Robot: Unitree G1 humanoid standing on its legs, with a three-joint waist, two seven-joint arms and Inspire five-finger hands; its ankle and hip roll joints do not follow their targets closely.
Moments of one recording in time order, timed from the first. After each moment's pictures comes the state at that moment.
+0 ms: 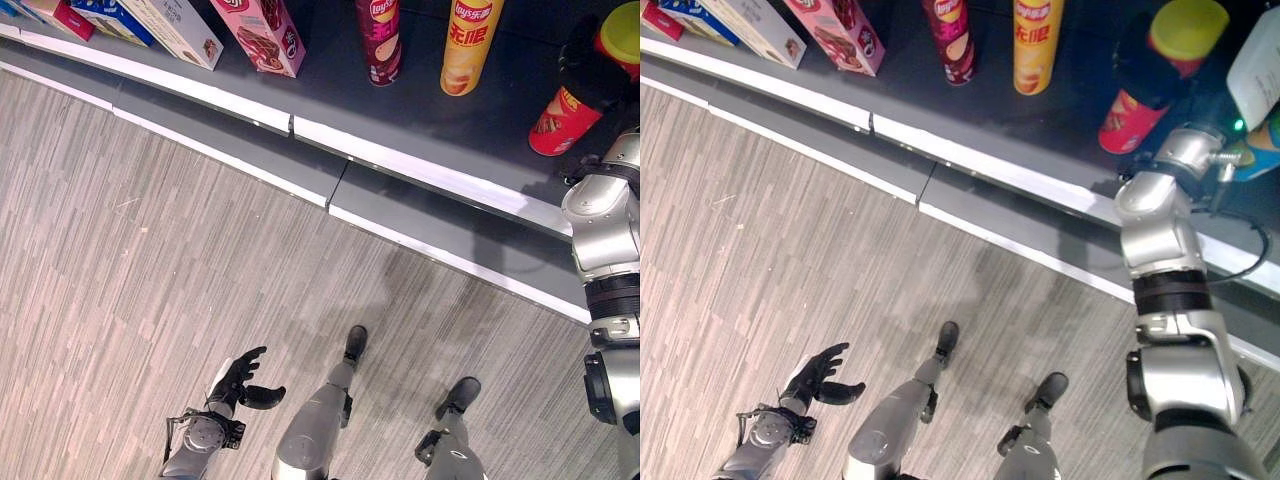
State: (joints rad) left arm 0.03 0.37 -0.30 0.60 -0.13 -0.11 0.08; right arm -0.93 -0.78 0.10 0.55 -0.25 0.09 -0.73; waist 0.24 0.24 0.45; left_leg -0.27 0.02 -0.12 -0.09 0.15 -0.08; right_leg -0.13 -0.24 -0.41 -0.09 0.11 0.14
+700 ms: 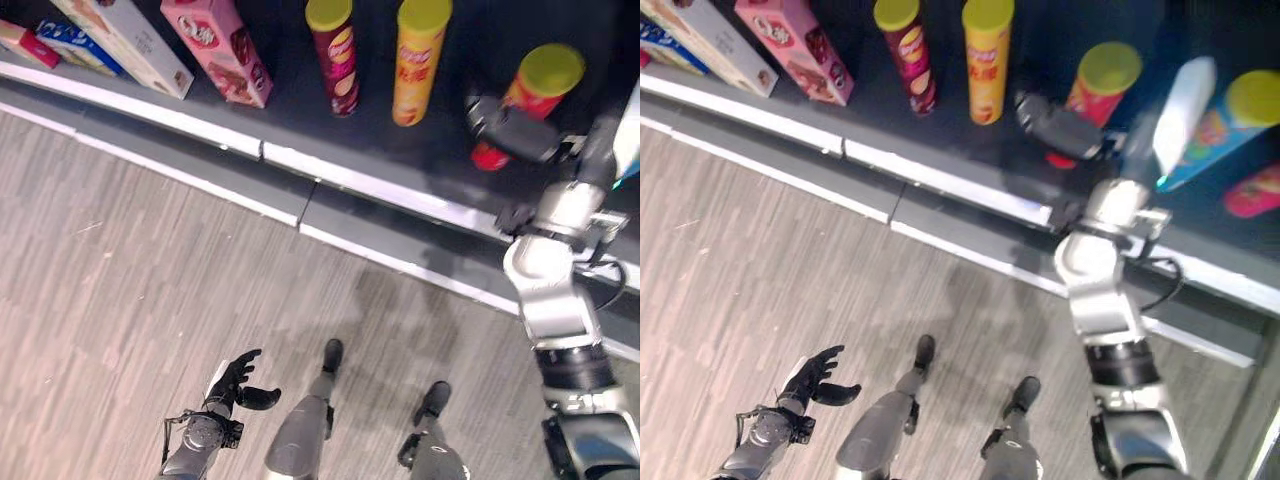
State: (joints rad) left arm 0.02 0.36 -0.25 0.68 -0.11 -0.06 0.10; right arm -0.38 -0.46 0.03 -0.14 -0.22 0.00 -0.58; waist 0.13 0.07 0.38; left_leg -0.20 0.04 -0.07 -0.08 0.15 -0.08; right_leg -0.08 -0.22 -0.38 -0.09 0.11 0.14
